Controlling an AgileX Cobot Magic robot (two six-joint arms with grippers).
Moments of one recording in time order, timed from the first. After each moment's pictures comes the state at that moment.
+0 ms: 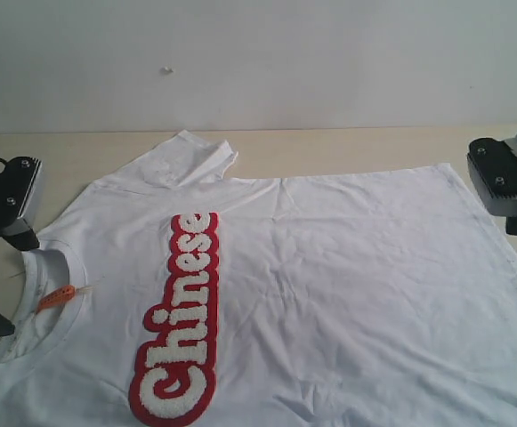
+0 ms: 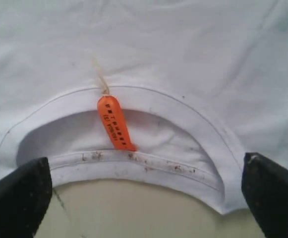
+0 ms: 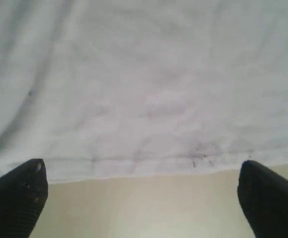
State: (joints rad) left arm -0.07 1.66 -0.95 -0.33 0.82 1.68; right arm -0.13 1.74 -1.17 0.00 1.14 -1.42
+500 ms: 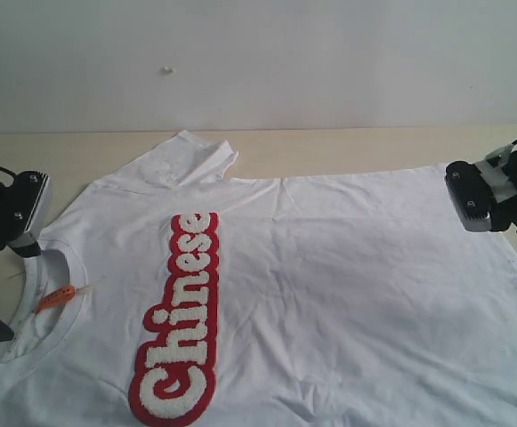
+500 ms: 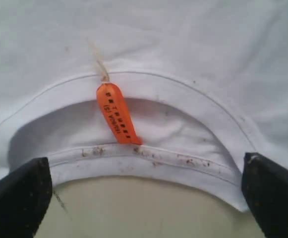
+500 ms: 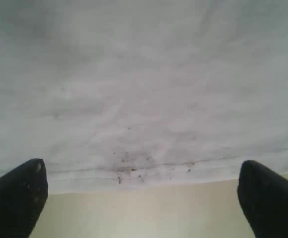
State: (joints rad) left arm -0.07 1.72 -0.95 -0.30 0.77 1.69; right arm -0.13 1.95 -1.25 -0.11 0.96 -1.42
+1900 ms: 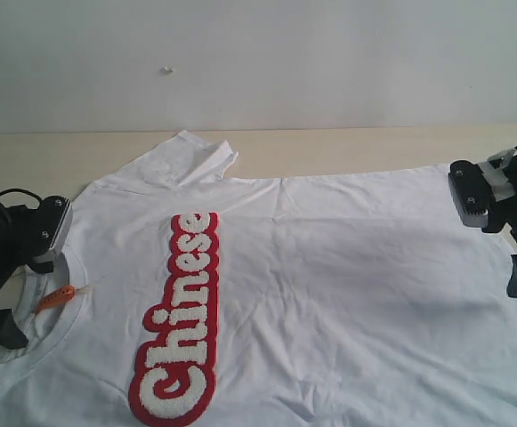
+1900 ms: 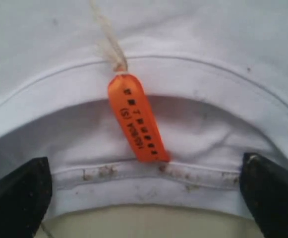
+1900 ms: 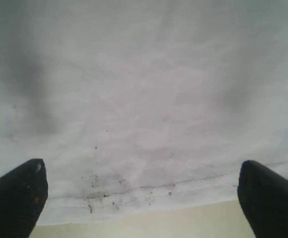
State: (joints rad) left arm -0.07 1.94 -1.04 -0.26 0.72 1.69; right arm -0.19 2.04 -1.30 0.00 0.92 -1.49
